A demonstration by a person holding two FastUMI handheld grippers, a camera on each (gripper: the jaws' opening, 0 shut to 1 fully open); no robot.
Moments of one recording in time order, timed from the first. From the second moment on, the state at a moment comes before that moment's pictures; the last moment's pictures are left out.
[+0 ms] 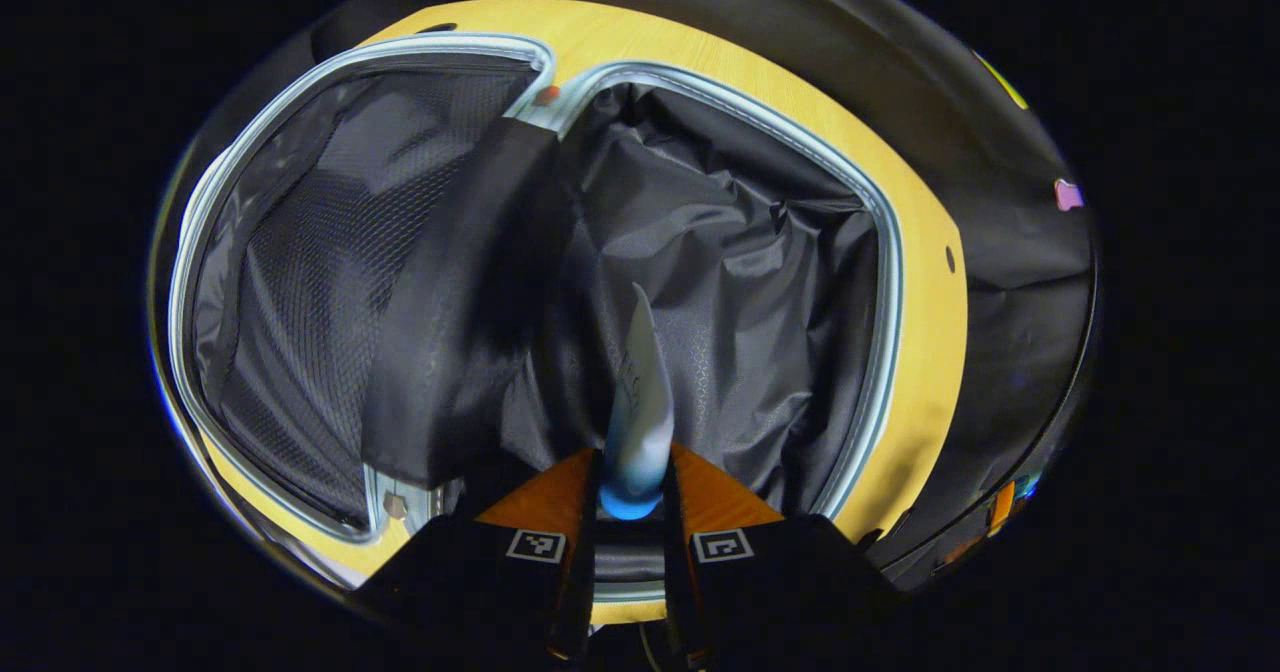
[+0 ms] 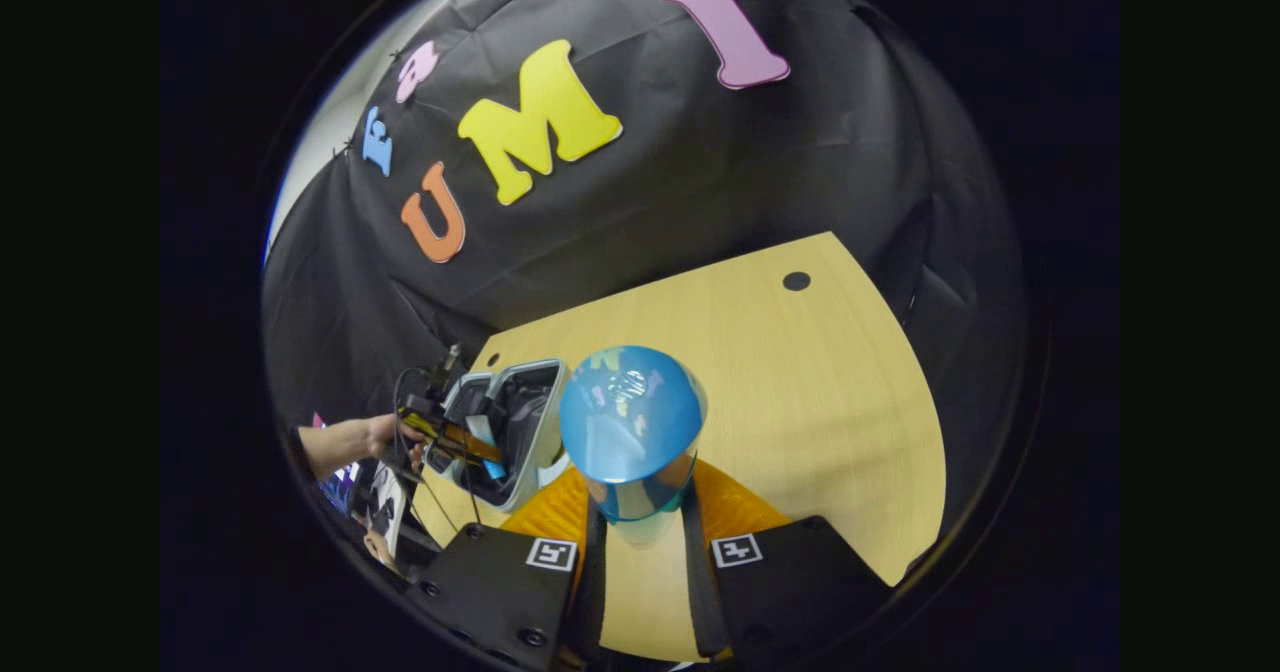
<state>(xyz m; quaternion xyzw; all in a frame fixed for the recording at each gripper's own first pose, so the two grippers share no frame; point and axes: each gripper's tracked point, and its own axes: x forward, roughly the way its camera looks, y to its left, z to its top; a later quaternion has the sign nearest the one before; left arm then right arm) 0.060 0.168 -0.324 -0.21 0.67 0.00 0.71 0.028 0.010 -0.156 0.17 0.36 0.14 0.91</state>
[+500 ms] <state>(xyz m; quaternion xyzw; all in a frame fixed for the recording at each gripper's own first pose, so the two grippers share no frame) 0.071 0.162 -0.335 -0.18 0.71 0.00 0.68 0.015 0.004 -0.151 0.16 0.35 0.14 0.91</state>
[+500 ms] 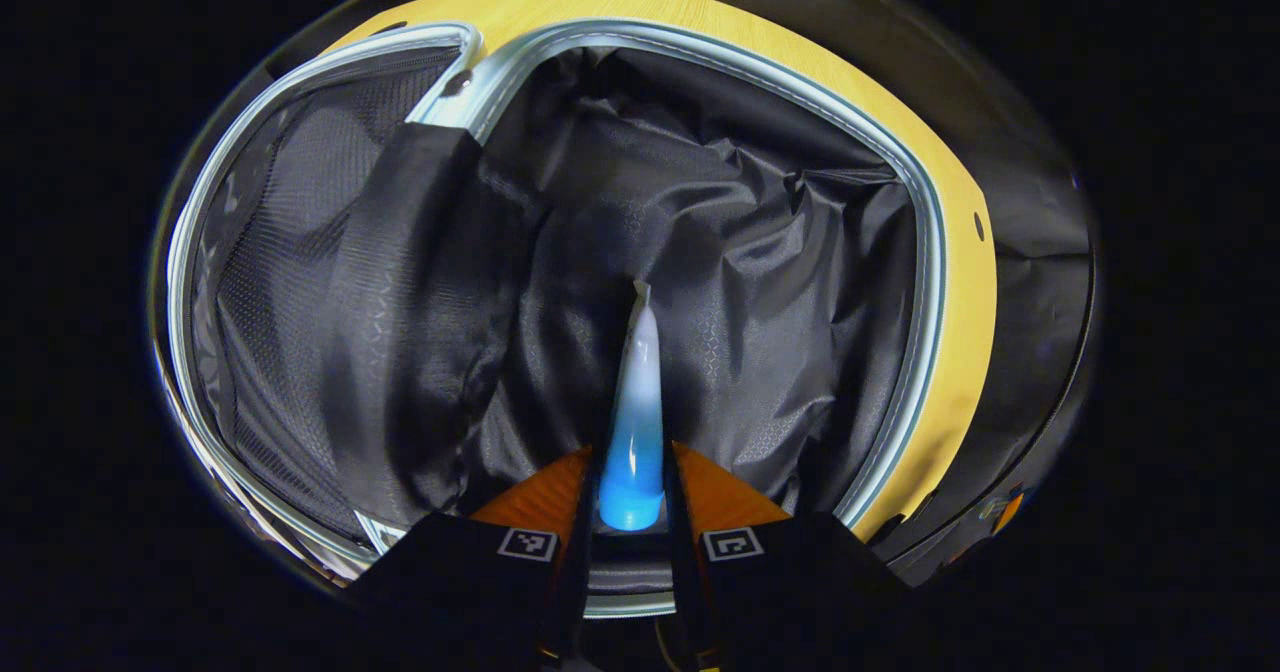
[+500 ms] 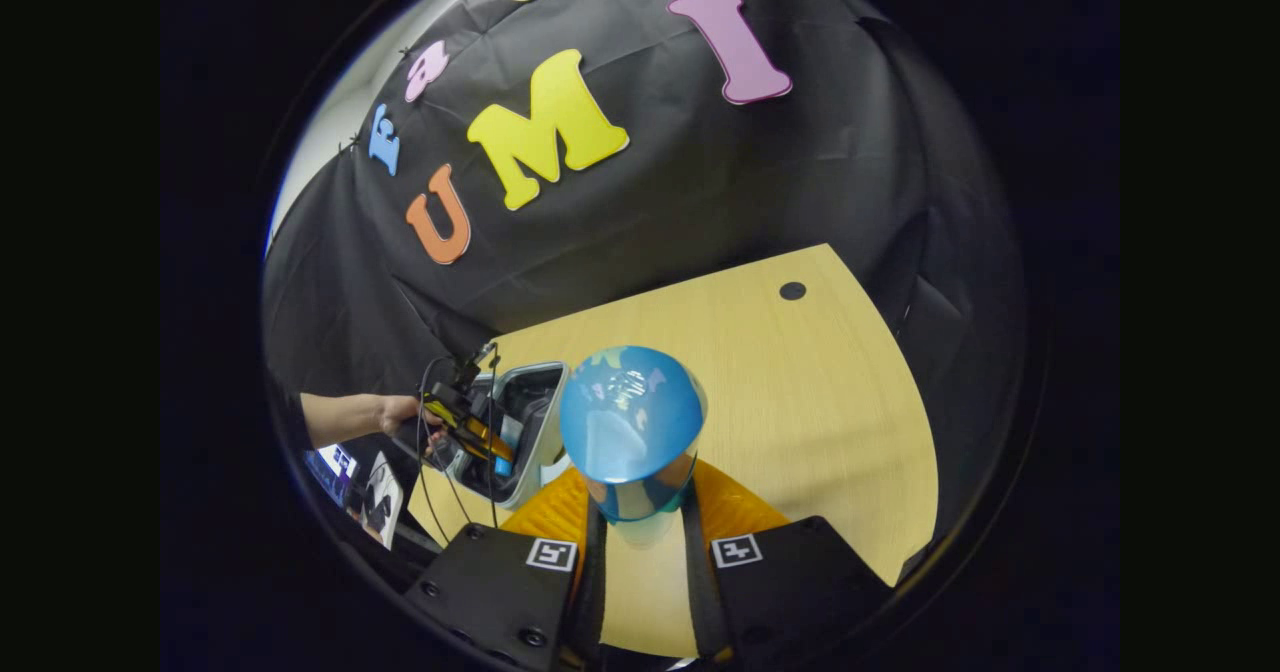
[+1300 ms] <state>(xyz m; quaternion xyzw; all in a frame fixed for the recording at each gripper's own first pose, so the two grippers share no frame) 0.046 0.165 -0.210 -0.20 0.44 -0.05 0.87 0.035 0.223 -0.155 0.05 0.42 0.33 0.85</state>
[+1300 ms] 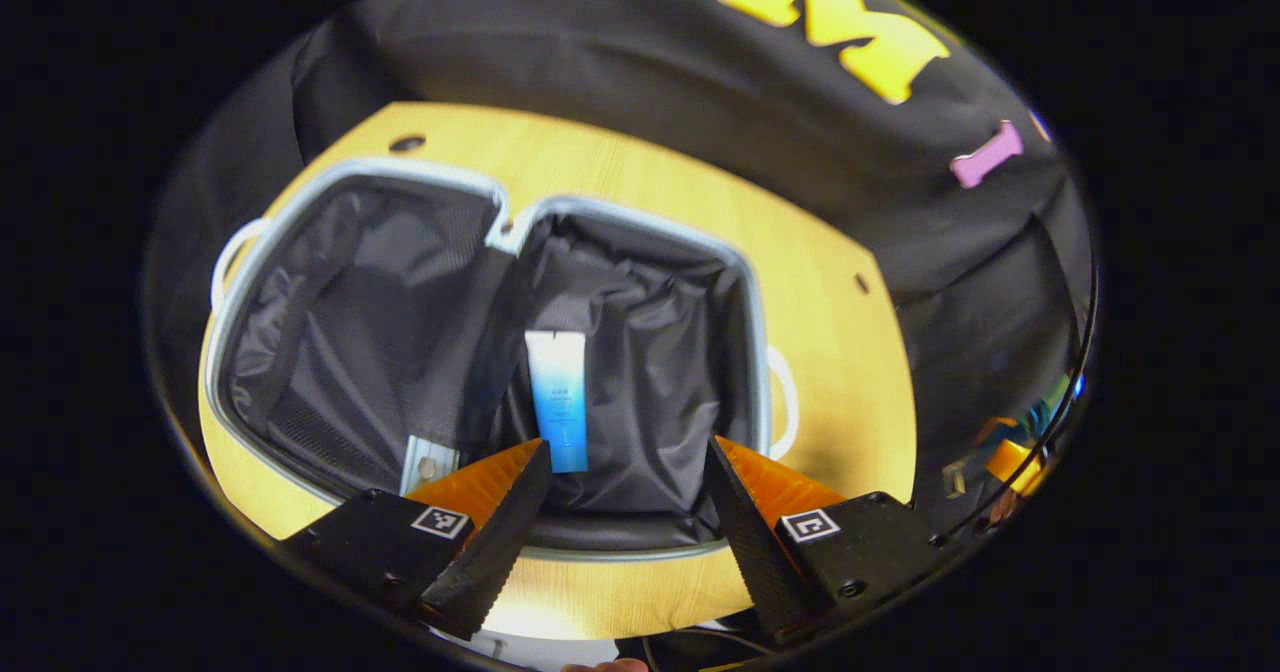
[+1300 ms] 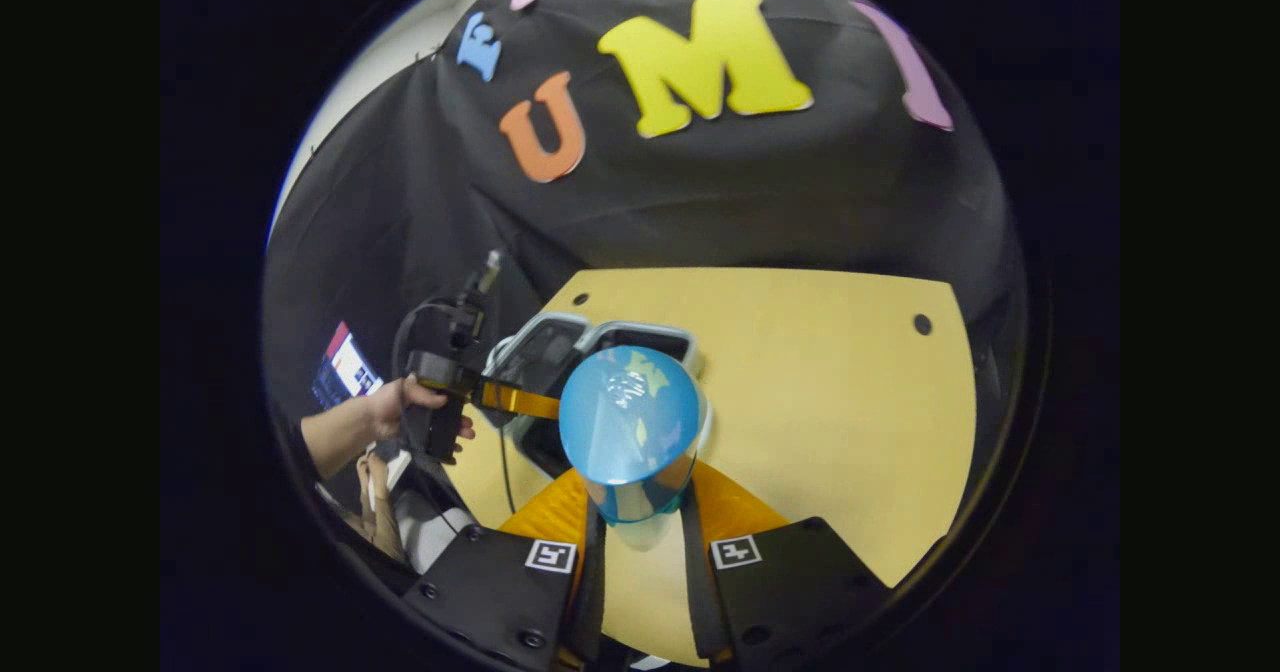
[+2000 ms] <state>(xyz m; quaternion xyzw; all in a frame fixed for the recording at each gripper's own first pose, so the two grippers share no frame) -0.100 0.217 -0.147 -0.19 0.27 0.04 0.94 0.082 0.359 -0.333 -0.02 0.68 0.19 0.70</state>
